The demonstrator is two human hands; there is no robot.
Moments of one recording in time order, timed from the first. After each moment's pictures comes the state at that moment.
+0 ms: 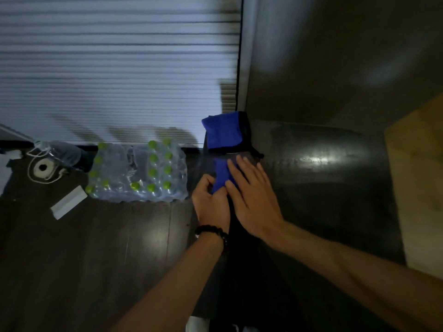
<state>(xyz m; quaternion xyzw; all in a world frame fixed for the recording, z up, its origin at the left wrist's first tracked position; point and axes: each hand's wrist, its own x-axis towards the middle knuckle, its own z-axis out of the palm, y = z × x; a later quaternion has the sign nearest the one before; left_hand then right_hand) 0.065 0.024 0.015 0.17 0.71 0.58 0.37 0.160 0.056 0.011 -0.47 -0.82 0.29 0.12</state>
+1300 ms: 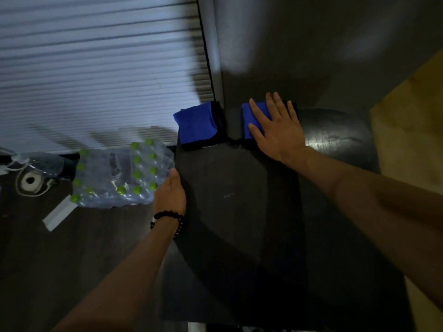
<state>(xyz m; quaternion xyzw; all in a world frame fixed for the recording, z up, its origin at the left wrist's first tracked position) 0.009 0.038 -0.045 0.29 0.87 0.26 0.30 0.237 0.211 -0.038 -0.53 -0.85 0.07 -0.01</state>
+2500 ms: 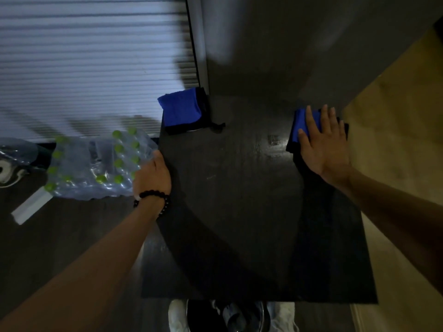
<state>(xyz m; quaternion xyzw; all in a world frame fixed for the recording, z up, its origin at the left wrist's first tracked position) 0.013 0.032 -0.042 0.31 0.88 0.27 0.22 0.375 0.161 -0.041 -0.66 -0.75 0.07 -0.02</state>
